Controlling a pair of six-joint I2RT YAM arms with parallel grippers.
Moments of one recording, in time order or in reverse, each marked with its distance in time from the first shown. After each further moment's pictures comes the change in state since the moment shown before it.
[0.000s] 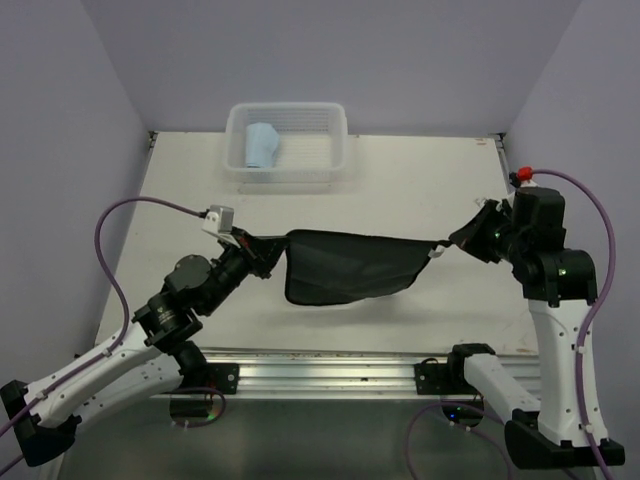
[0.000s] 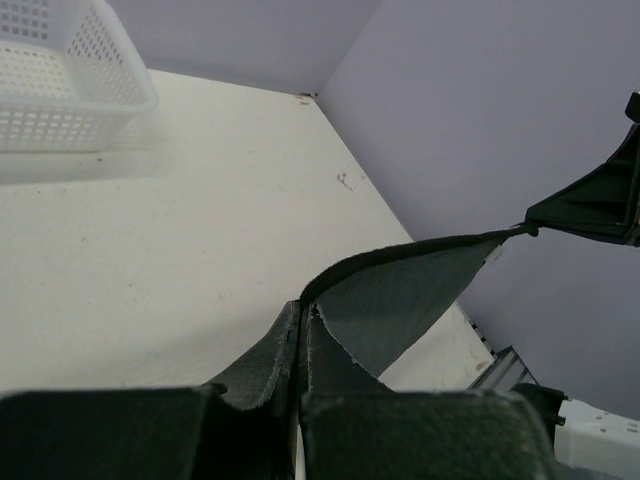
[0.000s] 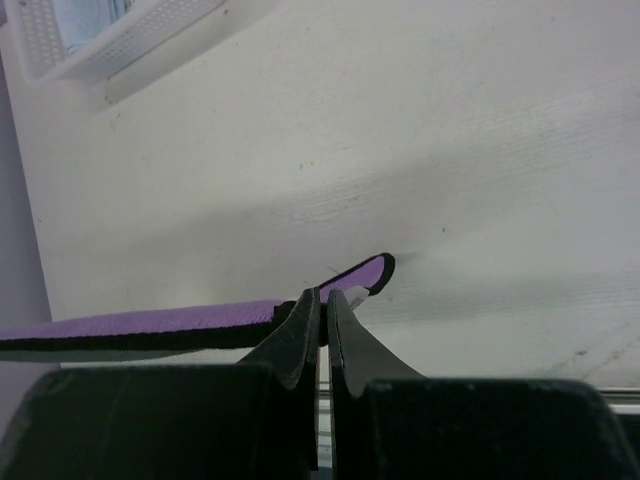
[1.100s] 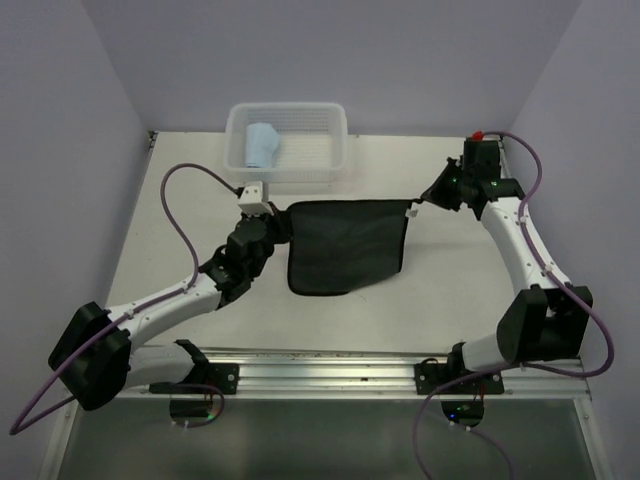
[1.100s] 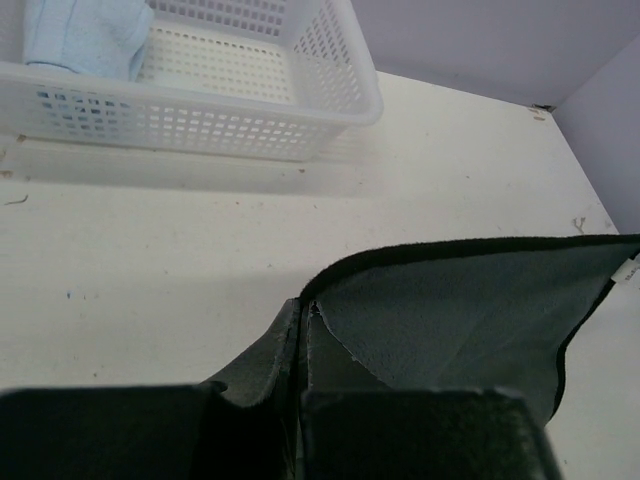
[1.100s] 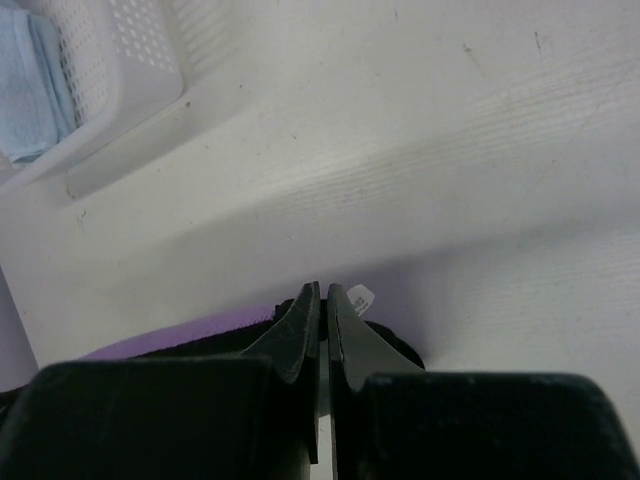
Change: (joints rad) left arm 0.155 0.535 -0.006 0.333 -0.214 0.092; right arm 0.005 0.526 -0.058 0.494 0.000 0.059
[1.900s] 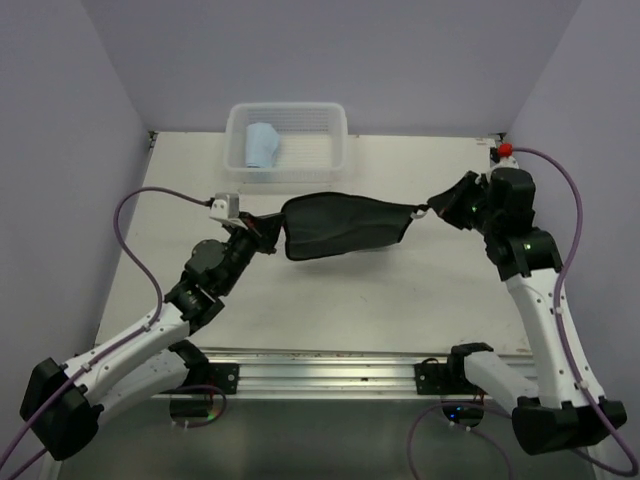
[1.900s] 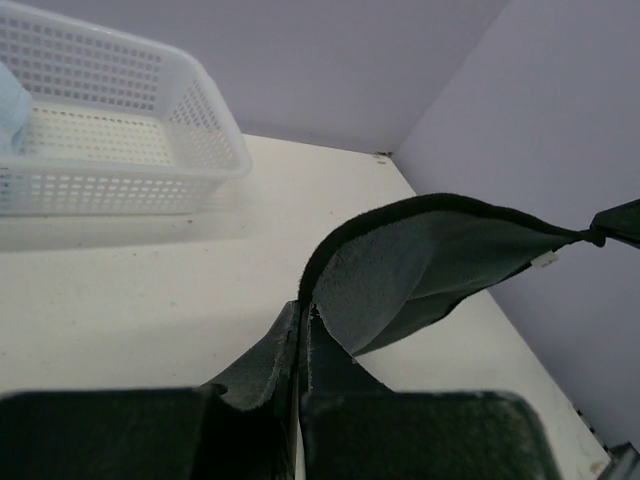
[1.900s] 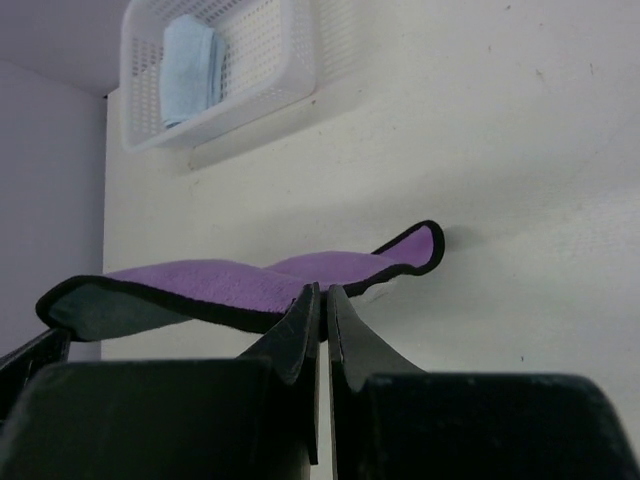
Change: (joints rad) left arm 0.037 -0.297 -0.115 0.072 0.215 -0.009; right arm 0.077 -0.409 -0.108 0.002 0.007 0.024
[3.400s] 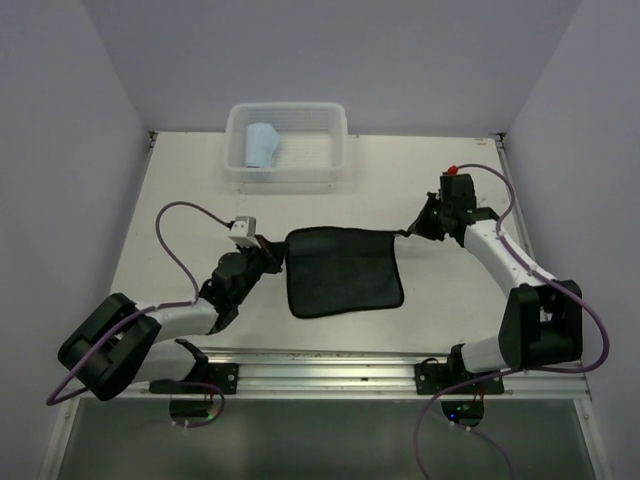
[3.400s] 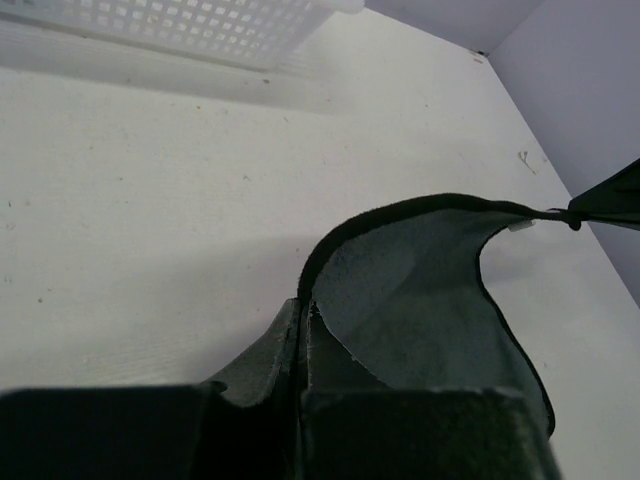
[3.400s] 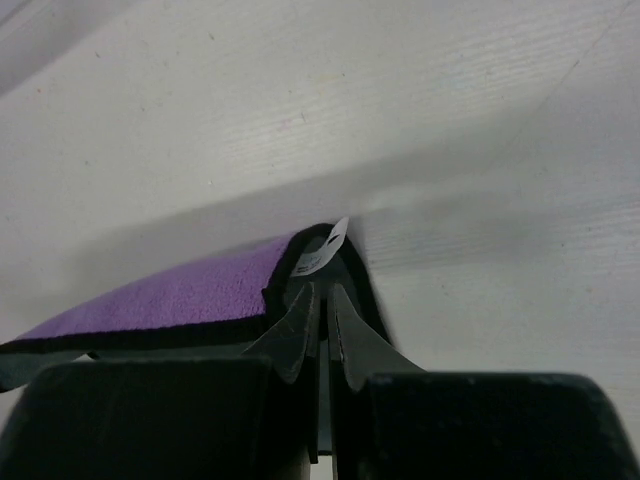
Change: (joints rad) left arm 0.066 0.392 -0.255 0.447 0.059 -0.068; right arm 0.008 0.416 -0.166 0.188 0.028 -0.039
